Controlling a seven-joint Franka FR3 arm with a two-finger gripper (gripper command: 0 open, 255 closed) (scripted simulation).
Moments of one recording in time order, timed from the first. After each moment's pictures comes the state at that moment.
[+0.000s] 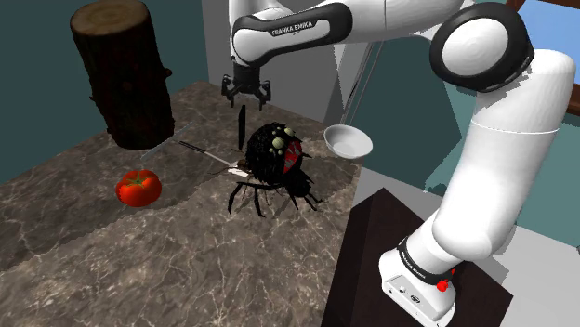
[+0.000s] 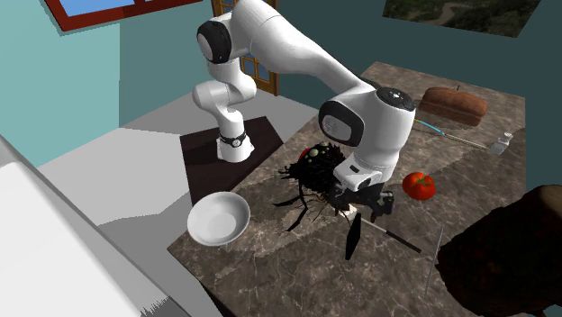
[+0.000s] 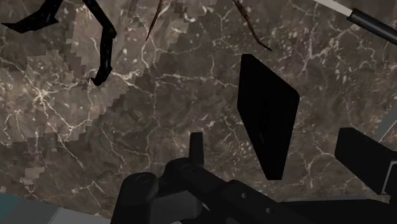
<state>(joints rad) 0.02 0.38 0.32 -1.63 -0.21 2.03 1.04</state>
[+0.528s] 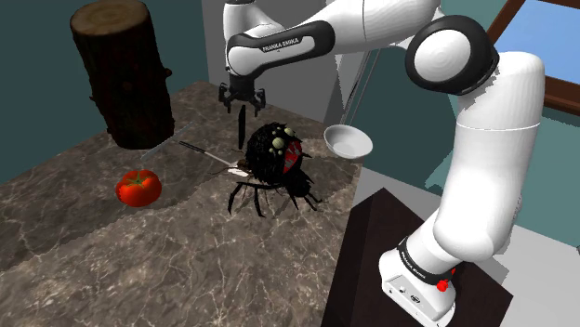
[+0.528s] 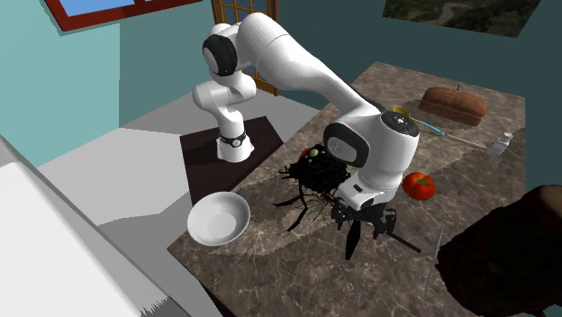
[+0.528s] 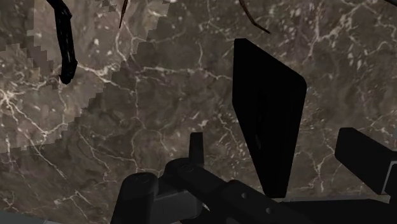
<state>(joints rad) 0.05 0.49 0.29 -1.56 -0.26 2.07 1.10</state>
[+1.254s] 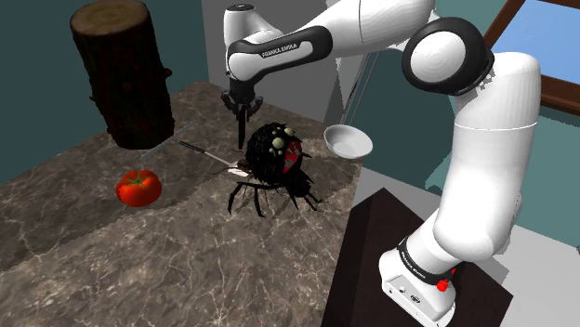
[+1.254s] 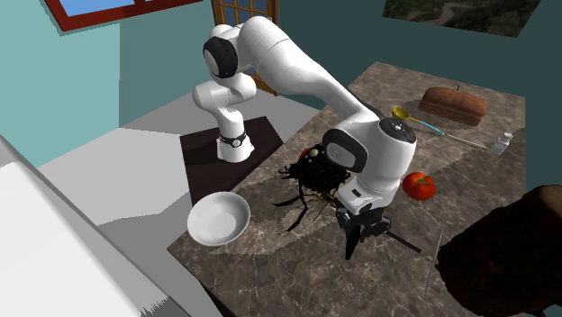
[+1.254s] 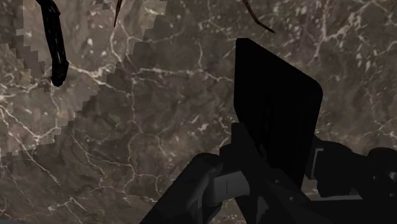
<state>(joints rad) 0.05 0.51 0.29 -1.57 -0.26 2.10 1.10</state>
